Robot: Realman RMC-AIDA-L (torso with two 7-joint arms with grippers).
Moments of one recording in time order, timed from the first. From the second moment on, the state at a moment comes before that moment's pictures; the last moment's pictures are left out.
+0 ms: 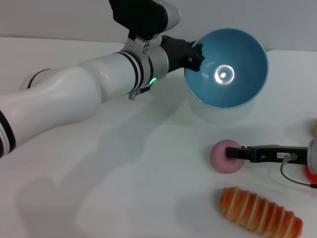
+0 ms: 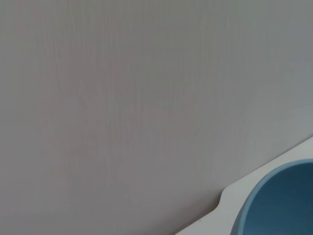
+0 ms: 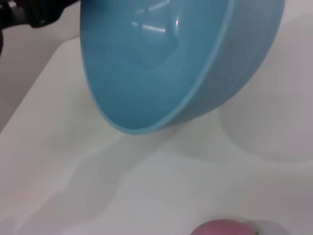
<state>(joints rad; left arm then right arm) -0.65 -2.07 2.02 0.89 2.03 0.12 -2.53 0.65 2.07 -0.56 -0.30 -2.32 -1.15 1.81</state>
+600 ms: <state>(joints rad) -0.71 -2.06 1.93 0.84 2.04 0.34 -2.54 0.55 2.06 -0.55 -0.71 -2.19 -1.69 1.77</state>
